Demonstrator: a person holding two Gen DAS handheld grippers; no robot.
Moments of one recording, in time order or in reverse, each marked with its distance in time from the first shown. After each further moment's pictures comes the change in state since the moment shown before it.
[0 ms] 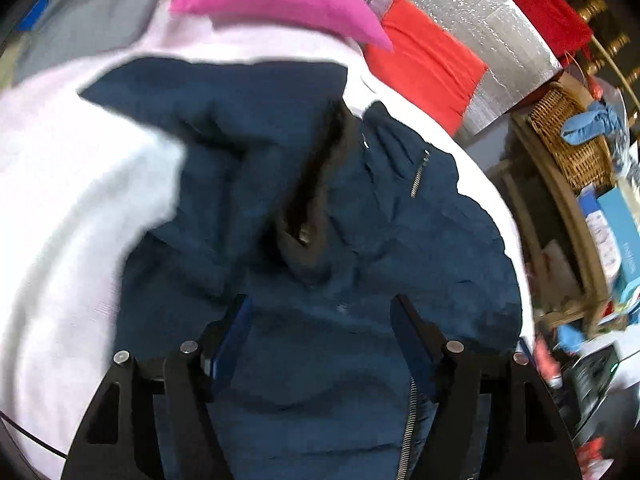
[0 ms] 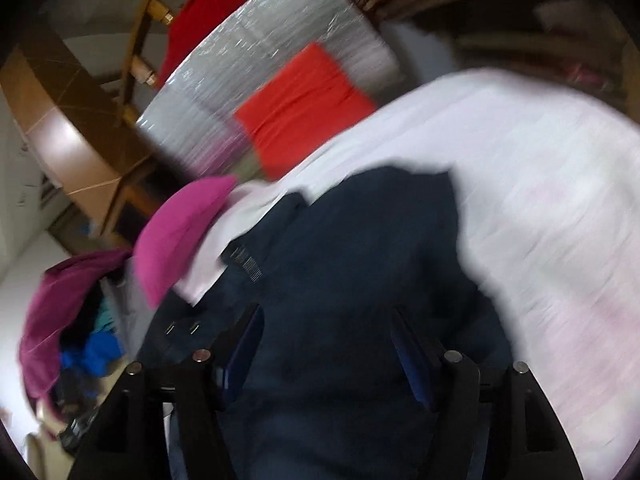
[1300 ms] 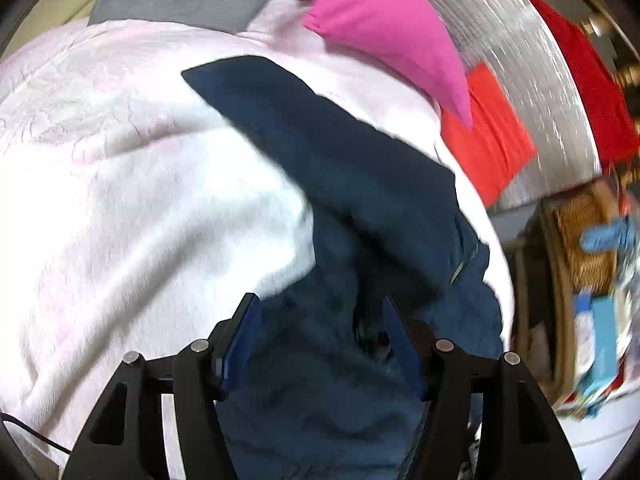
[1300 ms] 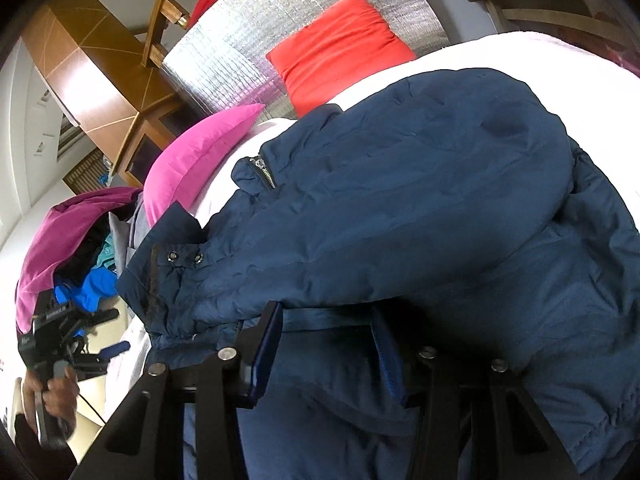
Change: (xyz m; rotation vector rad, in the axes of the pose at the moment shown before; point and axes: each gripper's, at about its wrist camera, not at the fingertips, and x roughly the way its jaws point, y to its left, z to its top) left arm -0.061 0.109 0.048 -0.302 -0.034 -0.013; right arm 0.048 0.004 -0.062 -0.121 0.107 0.042
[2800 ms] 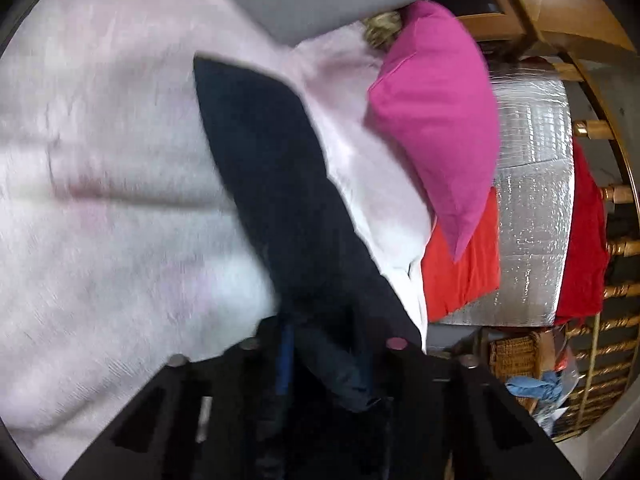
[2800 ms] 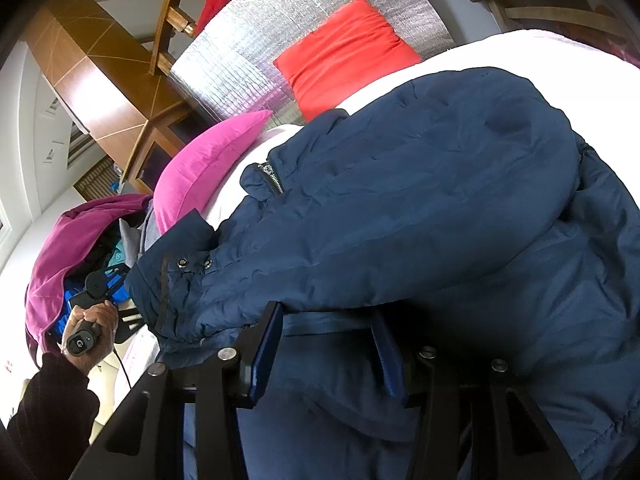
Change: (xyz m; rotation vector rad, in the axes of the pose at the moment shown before) left arm 0.068 0.018 0.090 -0.372 -0.155 -0.222; right arm 0.003 -0.004 -0.002 0.010 -0.025 0.052
